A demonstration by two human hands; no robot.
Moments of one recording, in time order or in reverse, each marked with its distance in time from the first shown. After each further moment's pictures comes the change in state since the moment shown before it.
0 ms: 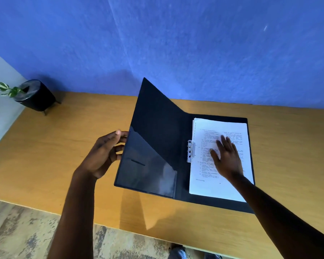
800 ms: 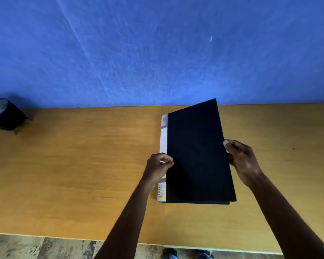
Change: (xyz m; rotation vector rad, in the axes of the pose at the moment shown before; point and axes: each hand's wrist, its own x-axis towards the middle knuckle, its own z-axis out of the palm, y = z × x) left_hand 0.056 -0.096 0.189 0.512 0.050 -0.057; right_hand -0.050 0.030 -0.143 1.266 0.022 0.508
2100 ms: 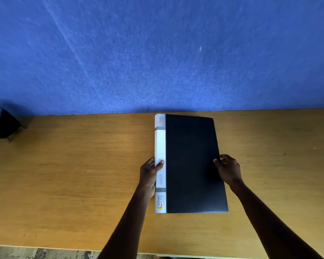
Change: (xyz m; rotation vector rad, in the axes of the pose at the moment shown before) left_hand 0.014 -0.025 0.025 -0.729 0.057 -0.147; right_hand 0.036 0.059 -0.018 -0.696 0.237 0.017
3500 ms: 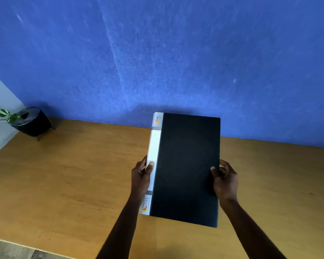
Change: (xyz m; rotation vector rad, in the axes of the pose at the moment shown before) left_hand 0.011 0.066 -0.076 0.273 0.203 0.485; right_hand -0.046 -0.122 0.045 0.471 0.029 -0.127
